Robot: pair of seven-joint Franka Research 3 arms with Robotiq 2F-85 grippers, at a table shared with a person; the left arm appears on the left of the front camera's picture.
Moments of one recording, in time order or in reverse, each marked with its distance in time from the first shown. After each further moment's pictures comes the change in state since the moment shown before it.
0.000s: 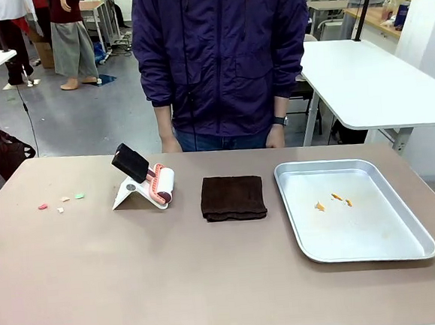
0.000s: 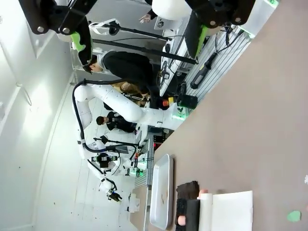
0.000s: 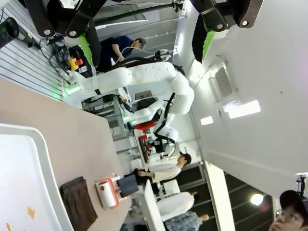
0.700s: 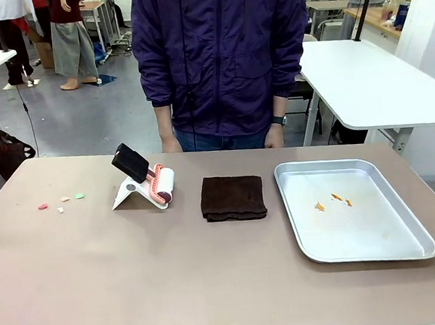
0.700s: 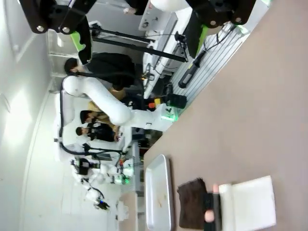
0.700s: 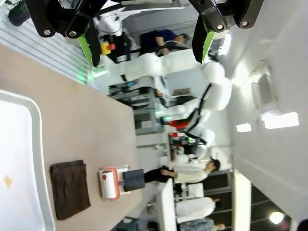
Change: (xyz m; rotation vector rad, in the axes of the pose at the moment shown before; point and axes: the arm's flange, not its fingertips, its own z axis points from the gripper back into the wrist) left arm 0.024 -0.067 -0.055 0.128 0.050 -0.088; right arm -0.007 0.070 -0.091 -0.185 -0.019 0.218
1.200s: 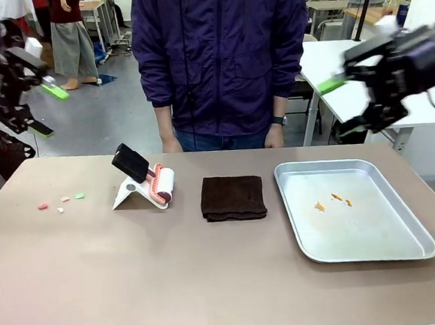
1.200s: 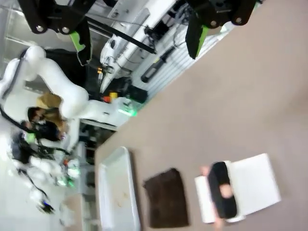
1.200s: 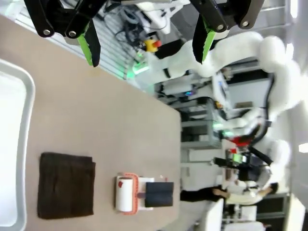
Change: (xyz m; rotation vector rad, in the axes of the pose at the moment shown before) left arm 0.055 -0.075 -0.094 0.346 0.027 0.002; right arm 0.004 0.074 -0.169 -0.319 0.089 0.177
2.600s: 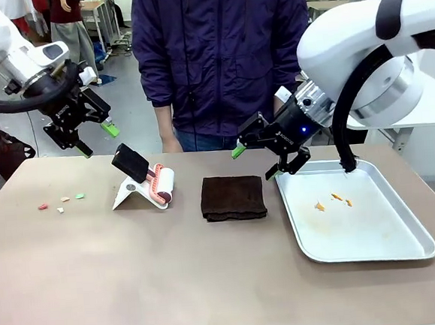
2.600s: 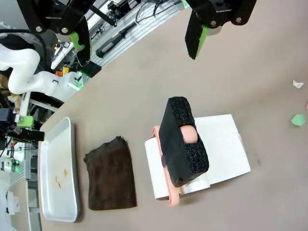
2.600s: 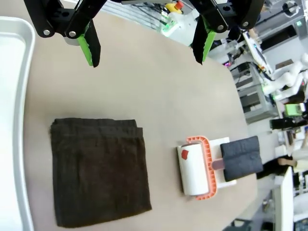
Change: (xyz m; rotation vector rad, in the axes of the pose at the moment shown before) left arm 0.055 0.012 -0.075 0.247 -0.045 -0.016; right arm 0.058 -0.030 -0.171 -0.293 -0.022 -0.162
